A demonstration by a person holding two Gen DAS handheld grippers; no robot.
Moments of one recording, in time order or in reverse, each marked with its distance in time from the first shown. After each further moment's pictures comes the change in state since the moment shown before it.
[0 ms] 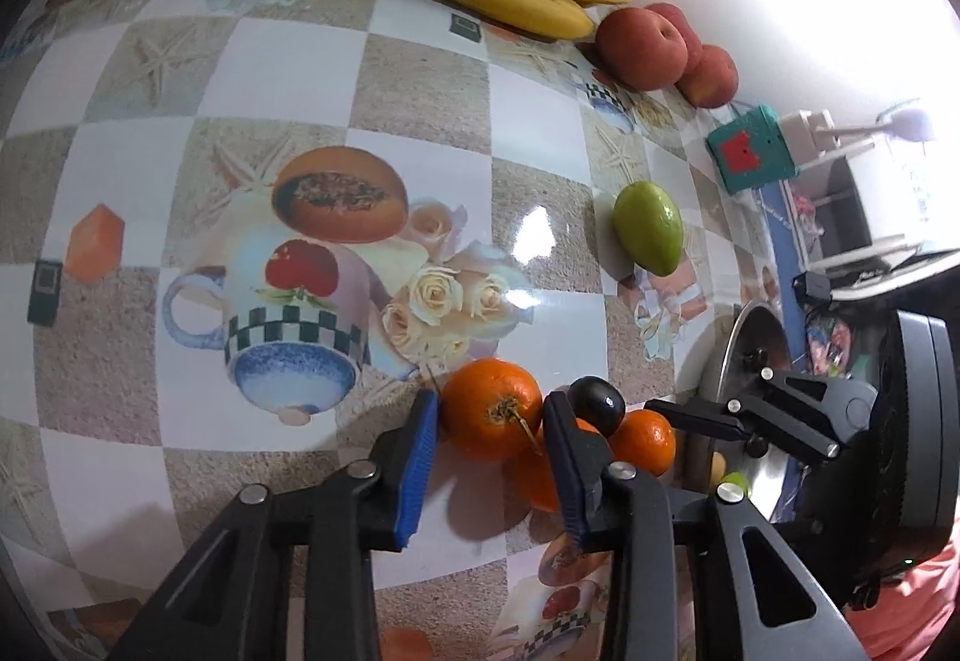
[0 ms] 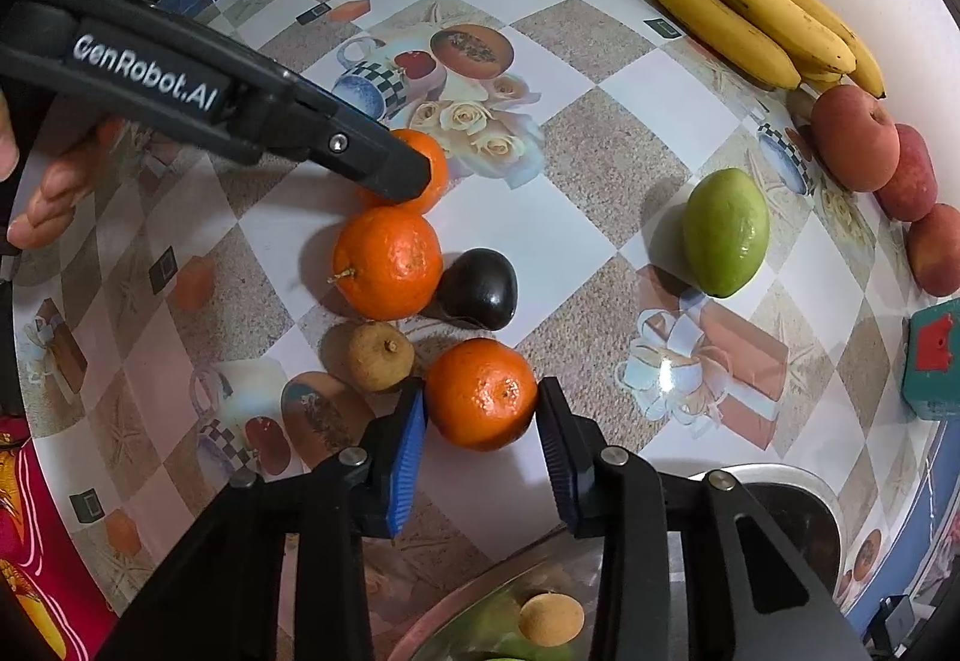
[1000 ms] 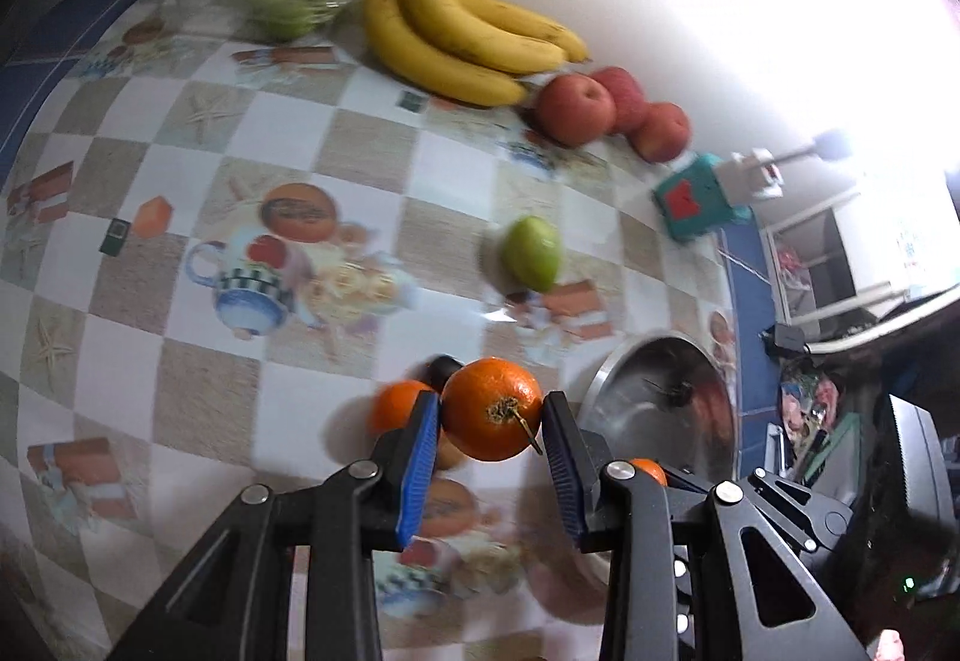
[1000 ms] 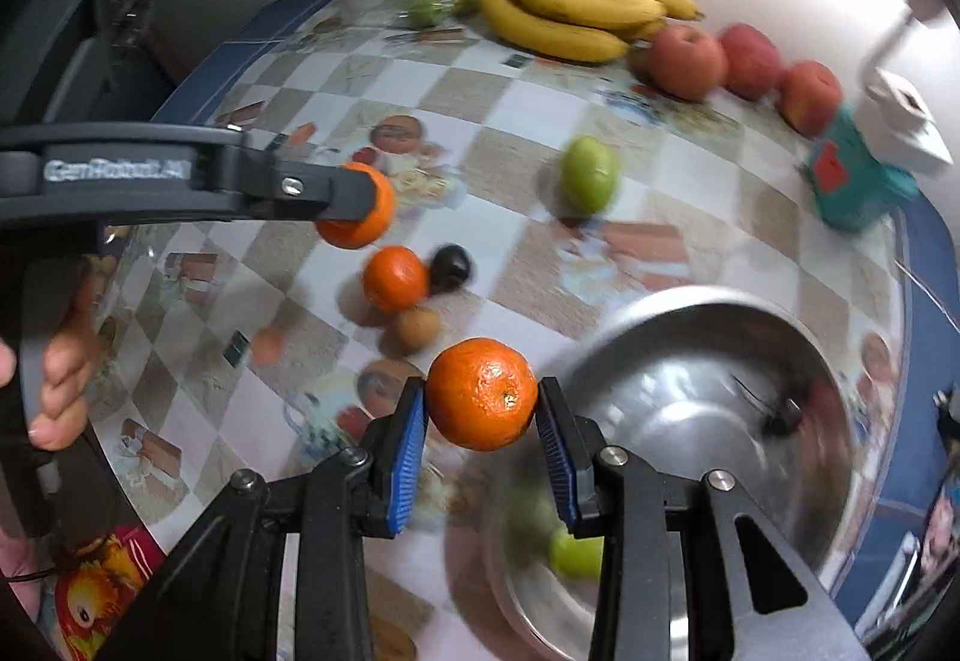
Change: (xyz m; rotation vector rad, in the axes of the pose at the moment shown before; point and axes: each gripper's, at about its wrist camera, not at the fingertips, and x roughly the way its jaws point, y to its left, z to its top) left arm -0.056 -0.091 -0.034 -0.081 -0.158 0.071; right arm -0.097 -0.012 -0.067 0.408 -0.137 -0.014
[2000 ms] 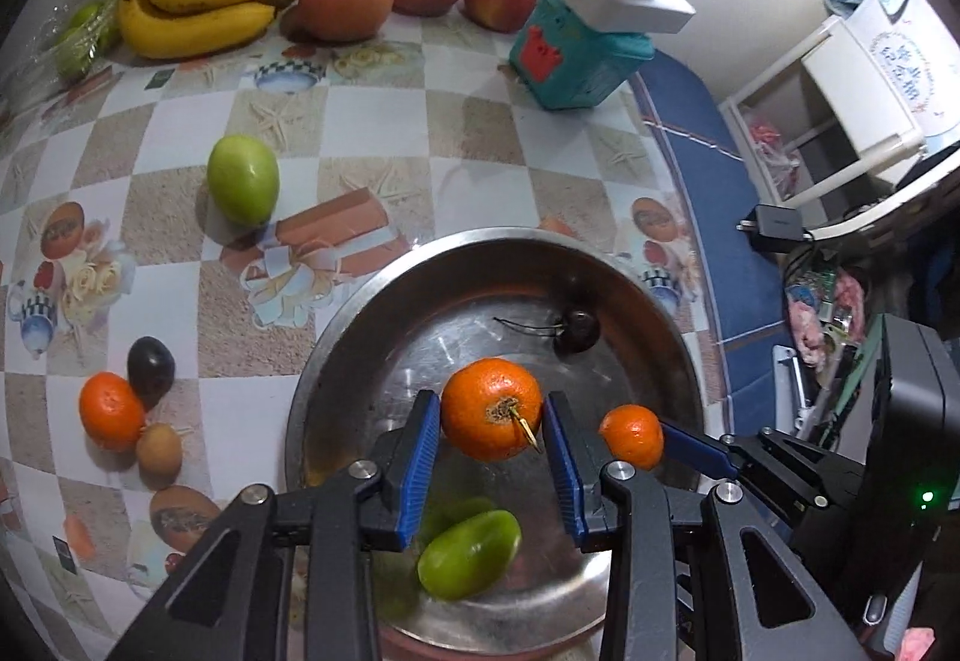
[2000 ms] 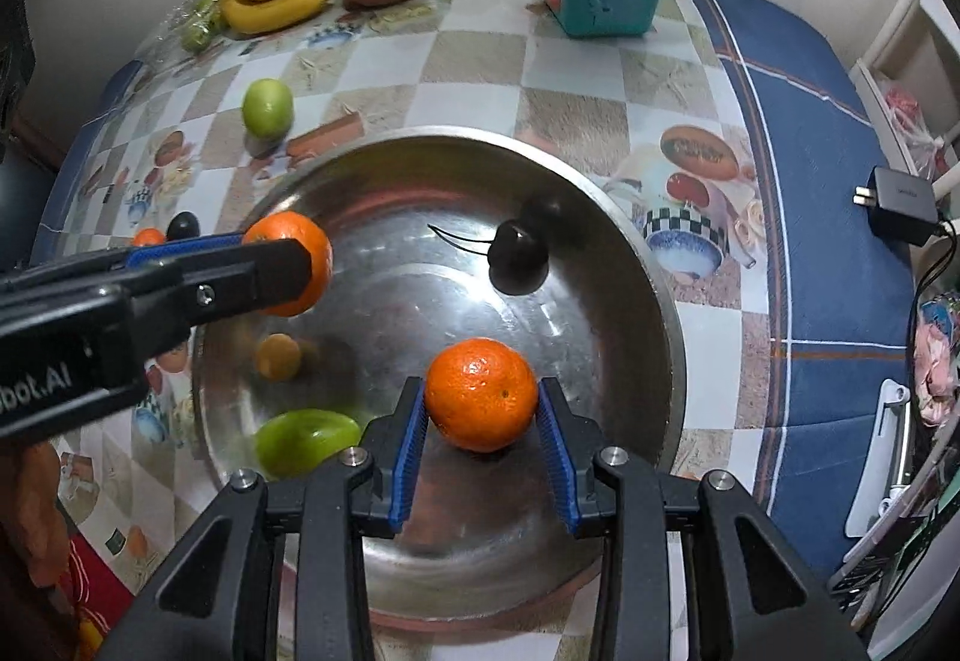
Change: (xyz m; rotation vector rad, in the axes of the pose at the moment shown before) left arm 0.106 -0.145 -0.042 0.212 0.103 0.059; right arm 0.007 -0.143 -0.068 0.277 0.066 -0.111
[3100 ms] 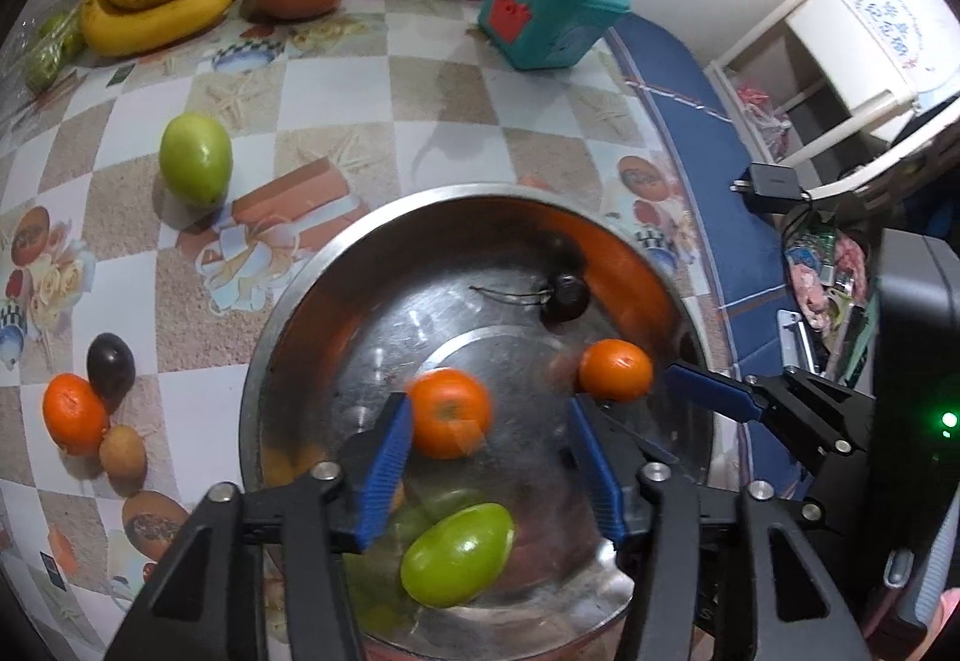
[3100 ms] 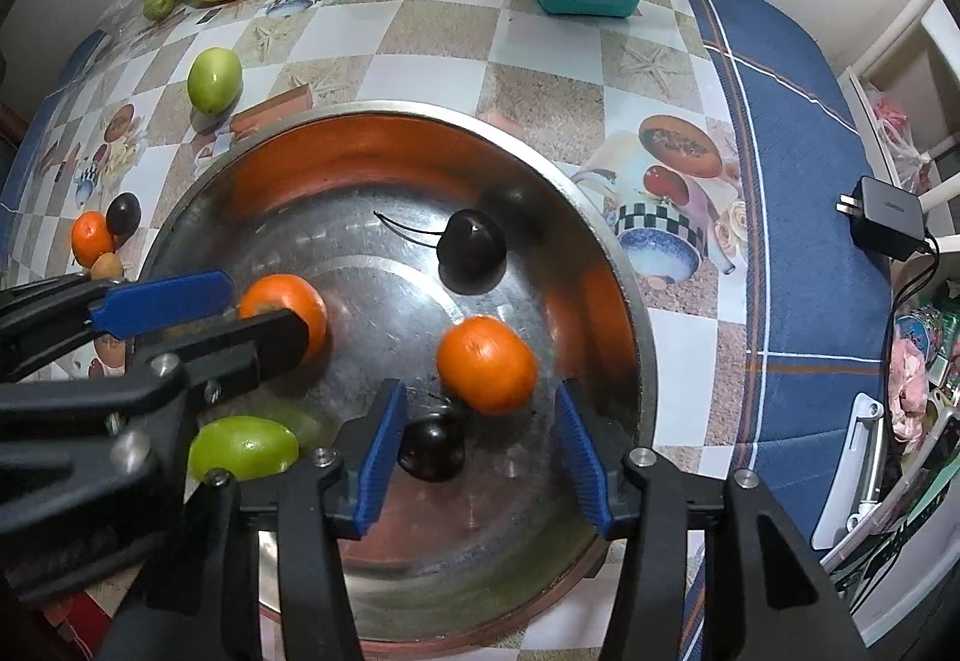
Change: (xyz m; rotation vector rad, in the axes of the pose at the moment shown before) left arm 0.015 -0.012 -0.012 0.067 0.027 -0.016; right arm 0.012 0.001 0.010 -0.027 0.043 -0.104
